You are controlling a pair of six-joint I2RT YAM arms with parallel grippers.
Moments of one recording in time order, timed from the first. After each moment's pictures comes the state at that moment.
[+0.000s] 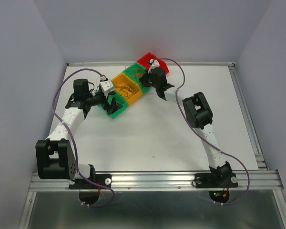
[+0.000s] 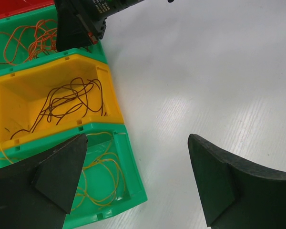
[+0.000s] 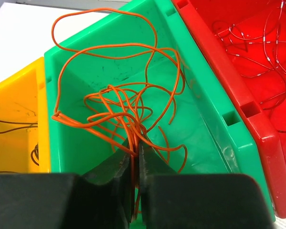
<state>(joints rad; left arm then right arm) -0.04 1.36 0.94 -0.16 0.95 0.56 0.50 2.52 1.92 0.36 -0.12 0.34</state>
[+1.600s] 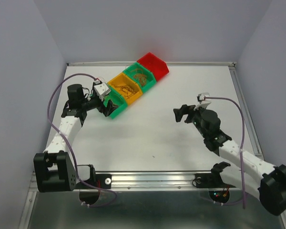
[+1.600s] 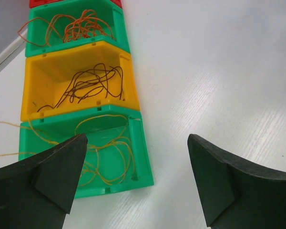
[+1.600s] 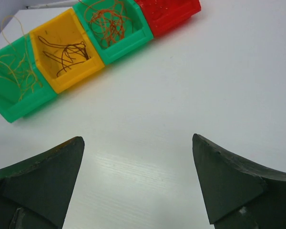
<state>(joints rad) 0.00 1.26 0.86 -0.11 0.87 0.52 0.51 1.03 0.50 0.37 0.15 0.29</state>
